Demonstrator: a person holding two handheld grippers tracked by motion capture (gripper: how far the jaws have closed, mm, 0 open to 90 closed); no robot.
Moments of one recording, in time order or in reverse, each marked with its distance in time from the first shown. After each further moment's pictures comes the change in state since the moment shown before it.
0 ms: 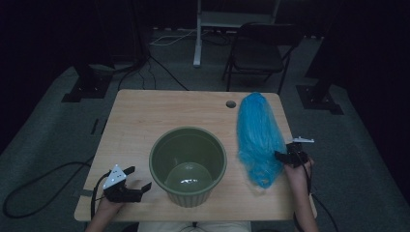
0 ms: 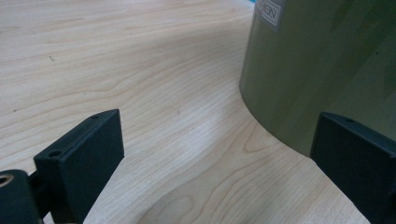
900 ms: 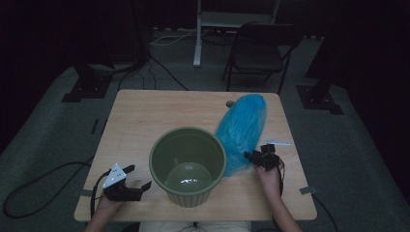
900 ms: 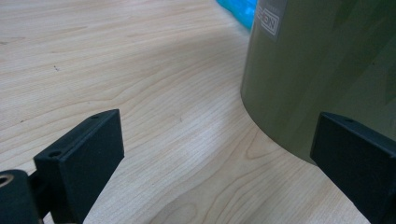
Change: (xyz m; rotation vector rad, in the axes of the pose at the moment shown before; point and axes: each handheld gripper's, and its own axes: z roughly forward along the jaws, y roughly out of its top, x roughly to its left) left arm 0.000 0.005 -0.001 -0.009 0.005 0.019; right arm 0.103 -0.001 -0.007 -0.042 0.329 0.013
